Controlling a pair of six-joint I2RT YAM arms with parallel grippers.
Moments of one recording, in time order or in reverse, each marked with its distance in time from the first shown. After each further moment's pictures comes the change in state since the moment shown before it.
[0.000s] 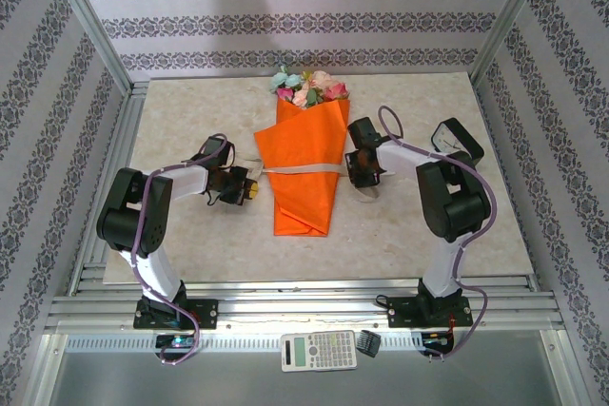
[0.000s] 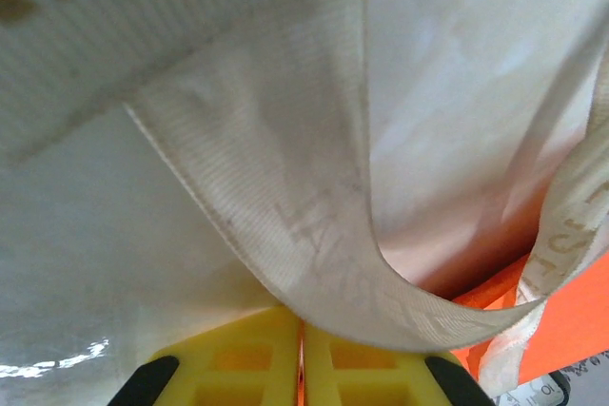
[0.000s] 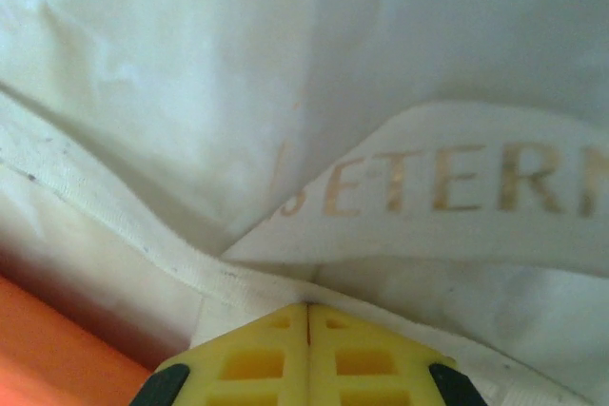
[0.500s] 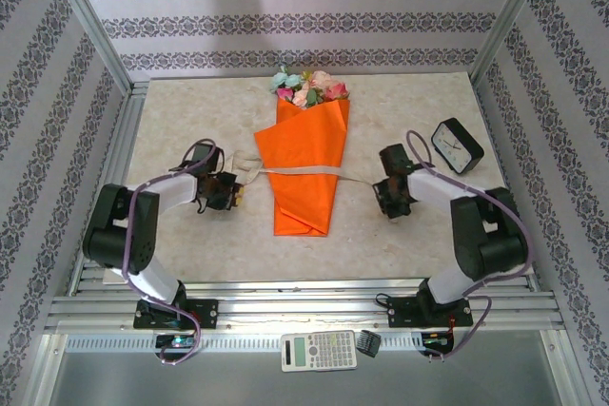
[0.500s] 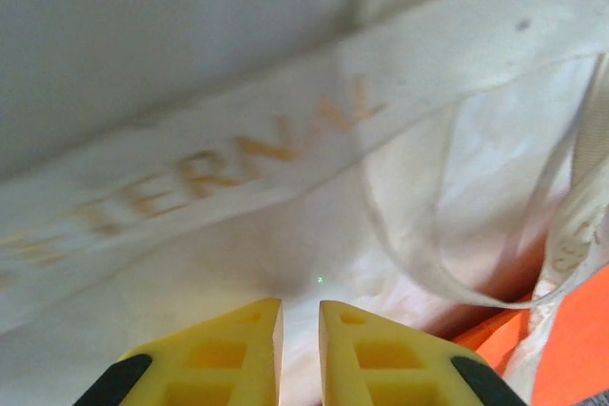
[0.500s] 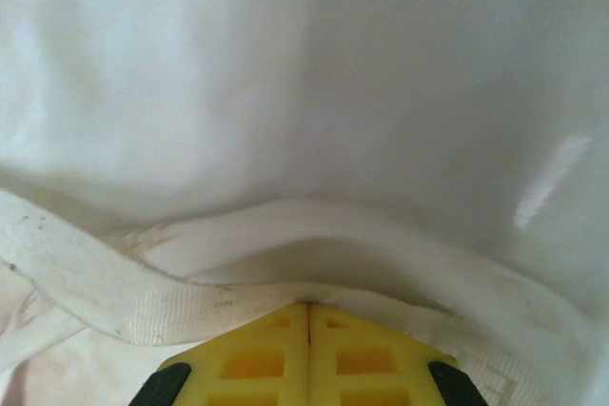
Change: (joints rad) left arm 0.045 -0.161 -0.109 -0.077 -0.131 0.036; right arm -0.139 -0.350 -0.390 -0.066 0.028 -0.248
